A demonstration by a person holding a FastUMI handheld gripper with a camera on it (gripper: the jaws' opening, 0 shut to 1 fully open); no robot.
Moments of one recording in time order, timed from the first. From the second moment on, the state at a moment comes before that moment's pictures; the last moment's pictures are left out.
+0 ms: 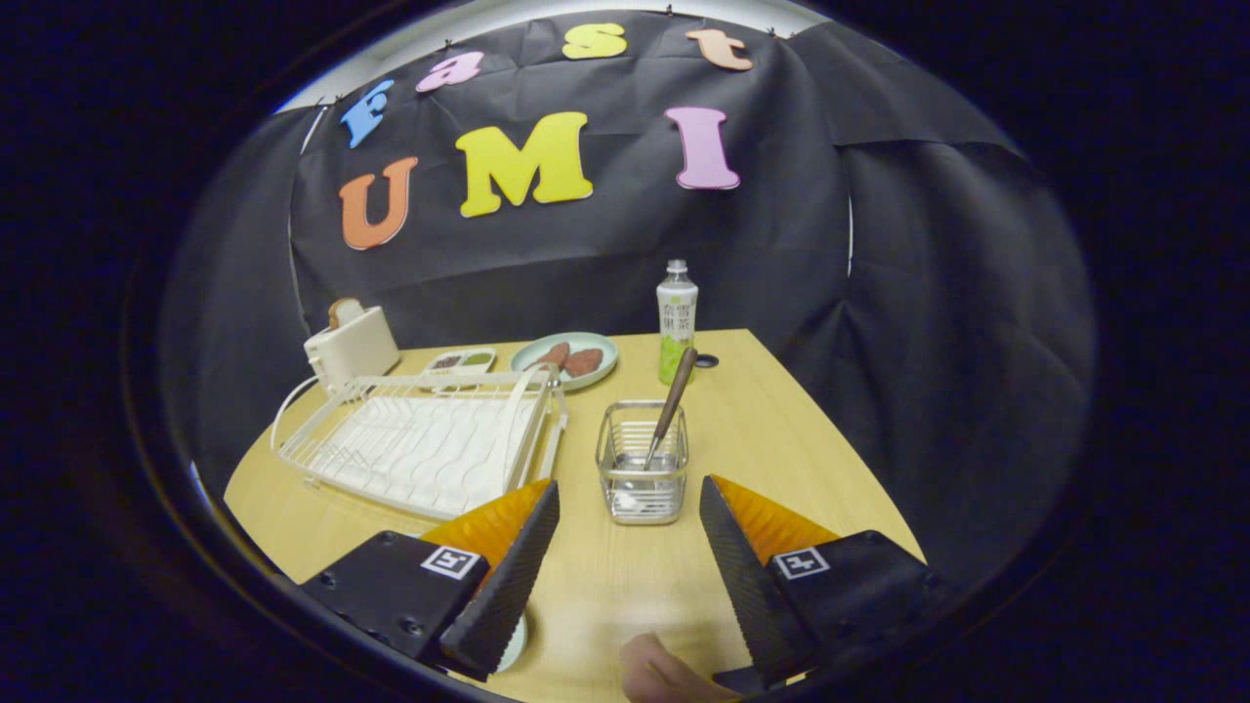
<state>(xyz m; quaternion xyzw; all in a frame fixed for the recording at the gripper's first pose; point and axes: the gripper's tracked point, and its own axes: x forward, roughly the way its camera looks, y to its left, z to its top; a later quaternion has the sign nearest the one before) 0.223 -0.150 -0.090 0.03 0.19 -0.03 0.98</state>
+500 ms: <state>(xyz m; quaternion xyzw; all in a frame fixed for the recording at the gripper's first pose) 0.342 -0.183 -0.084 0.04 0.17 -0.02 0.98</state>
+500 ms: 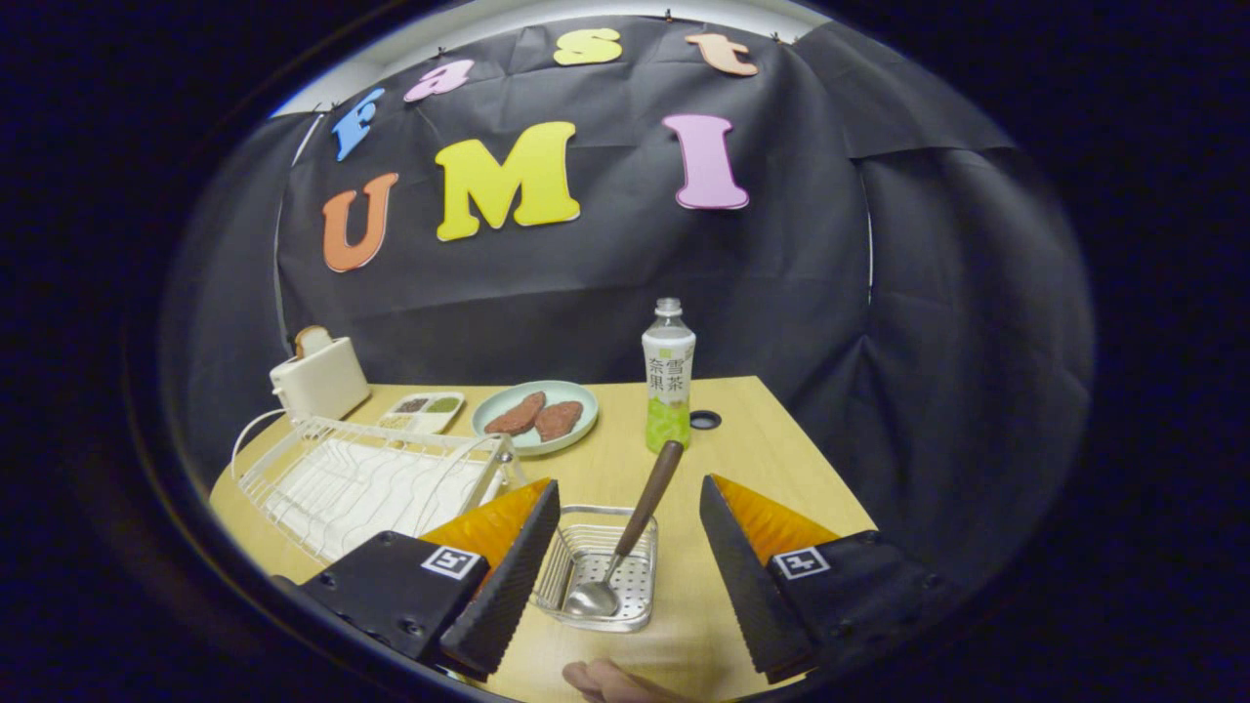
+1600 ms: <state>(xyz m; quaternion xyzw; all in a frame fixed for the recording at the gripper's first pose) 0.342 -0.159 -0.063 0.07 0.15 -0.03 0.99</state>
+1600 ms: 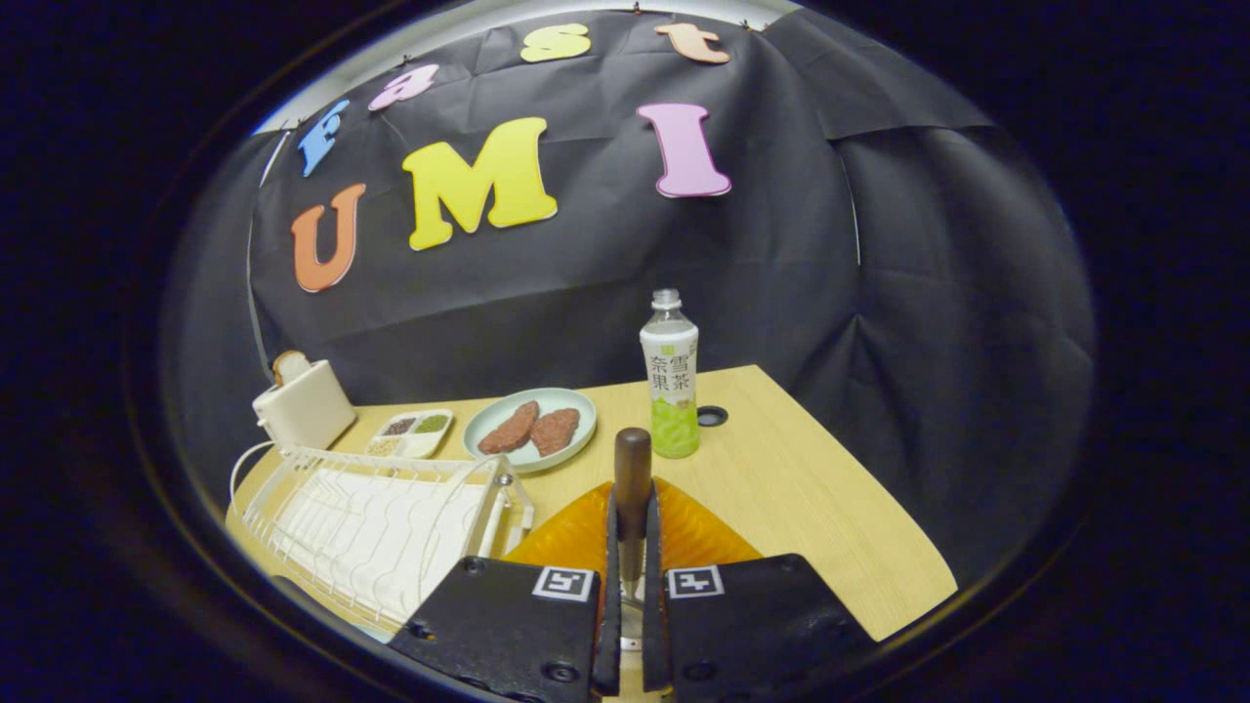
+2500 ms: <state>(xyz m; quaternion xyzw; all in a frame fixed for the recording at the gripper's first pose) 0.145 -0.050 -0.010 0.01 0.02 -0.02 1.00</state>
